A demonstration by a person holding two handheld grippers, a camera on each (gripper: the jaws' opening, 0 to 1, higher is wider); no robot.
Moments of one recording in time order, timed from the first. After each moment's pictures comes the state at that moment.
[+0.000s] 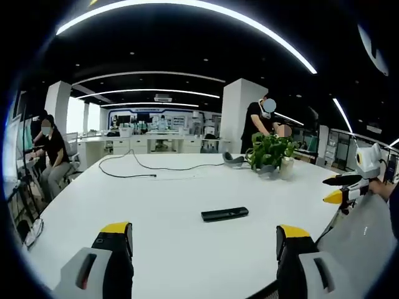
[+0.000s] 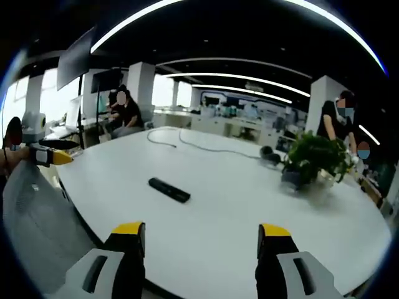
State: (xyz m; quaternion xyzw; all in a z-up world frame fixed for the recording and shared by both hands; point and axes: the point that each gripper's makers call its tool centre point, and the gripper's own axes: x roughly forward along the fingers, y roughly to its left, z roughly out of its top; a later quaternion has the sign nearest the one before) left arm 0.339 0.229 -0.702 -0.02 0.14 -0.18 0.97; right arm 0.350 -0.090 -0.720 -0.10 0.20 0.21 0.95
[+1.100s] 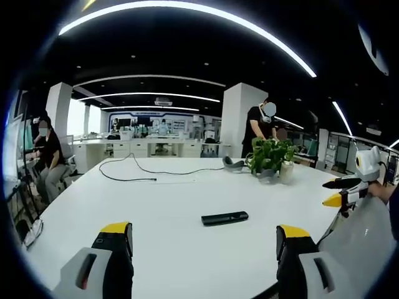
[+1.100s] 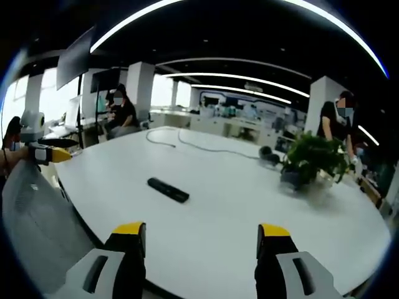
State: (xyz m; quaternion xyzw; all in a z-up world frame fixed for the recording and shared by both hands) left arm 0.338 0.231 -0.696 -0.02 0.12 -0.17 0.98; right arm 0.349 -0.091 -0.719 -0.11 0.20 0.21 0.95
